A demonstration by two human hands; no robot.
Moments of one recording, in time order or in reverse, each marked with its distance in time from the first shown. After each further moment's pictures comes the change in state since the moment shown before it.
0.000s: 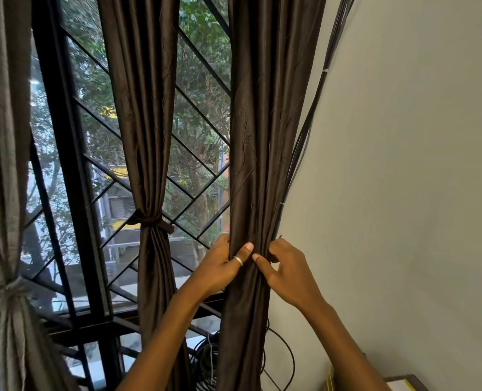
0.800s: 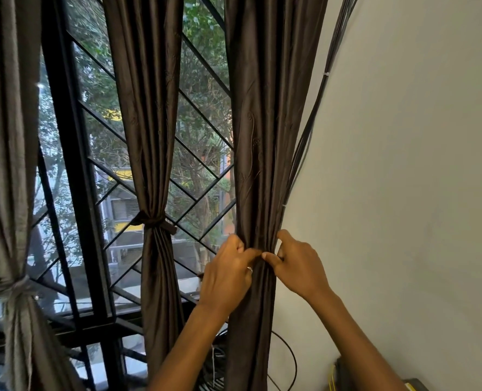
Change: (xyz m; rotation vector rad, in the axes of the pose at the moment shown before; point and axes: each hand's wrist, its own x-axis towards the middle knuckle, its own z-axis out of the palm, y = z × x) left_hand -0.025 0.021 0.019 0.707 0.299 0.385; right_hand 0.016 -0.009 -0.022 -0.245 -0.113 0.149
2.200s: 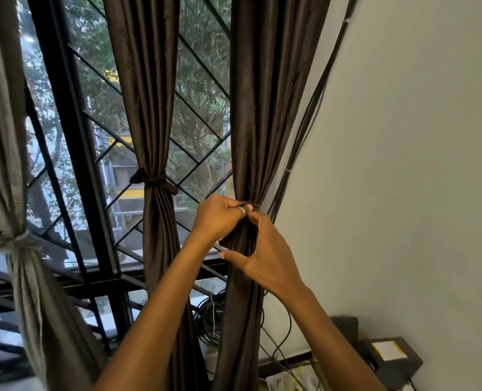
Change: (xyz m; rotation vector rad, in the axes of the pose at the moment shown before) left_hand 0.034 -0.015 -0.018 -0.524 -0.197 -0.621; right_hand -0.046 -0.031 0.047 0.274 -0.050 -0.079
